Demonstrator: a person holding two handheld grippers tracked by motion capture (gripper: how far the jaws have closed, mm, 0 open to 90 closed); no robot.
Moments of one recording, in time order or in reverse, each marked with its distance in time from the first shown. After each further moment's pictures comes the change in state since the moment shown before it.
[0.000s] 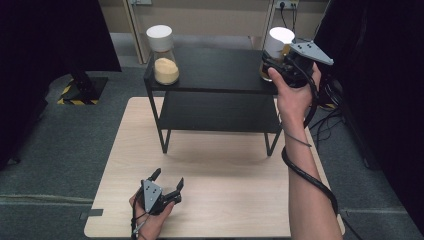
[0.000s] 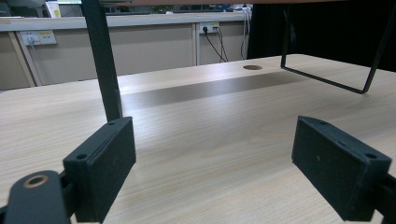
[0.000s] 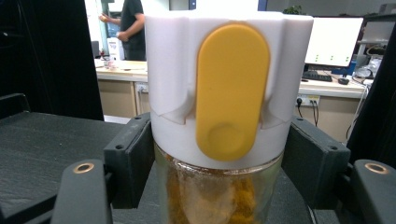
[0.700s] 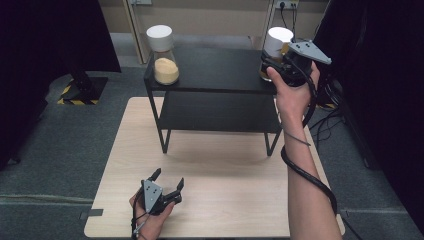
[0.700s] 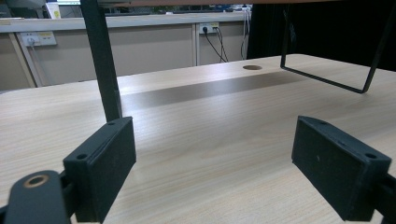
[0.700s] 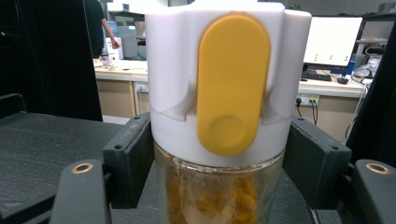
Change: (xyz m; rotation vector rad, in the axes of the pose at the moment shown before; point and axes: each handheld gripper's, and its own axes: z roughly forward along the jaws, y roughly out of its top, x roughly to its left) left arm -0.001 0.000 0.000 -0.002 0.000 0.004; right arm 0.002 0.000 0.004 0.001 -0.006 0.001
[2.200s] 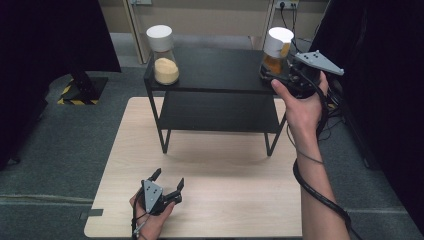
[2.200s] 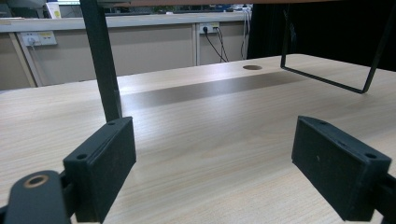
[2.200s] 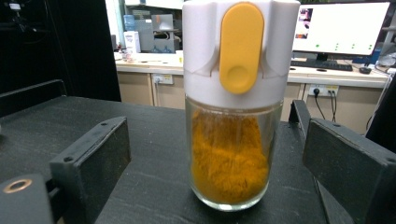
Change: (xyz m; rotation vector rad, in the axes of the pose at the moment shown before) left arm -0.001 0.000 0.000 0.001 0.001 -0.002; right arm -0.011 -0.001 -0.038 0.033 0.073 0.013
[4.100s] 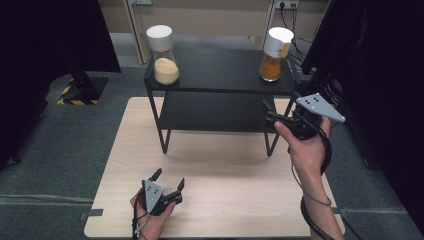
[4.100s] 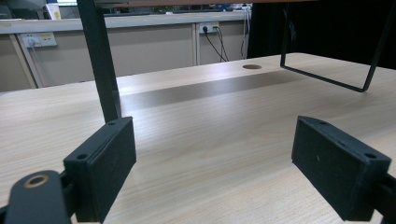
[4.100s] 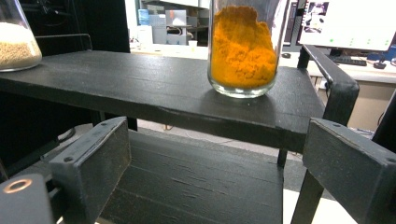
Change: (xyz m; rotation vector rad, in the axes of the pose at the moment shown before) left arm -0.002 0.000 0.000 0.002 0.002 0.010; right arm -0.006 -0.067 -0.048 0.008 0.054 -0.036
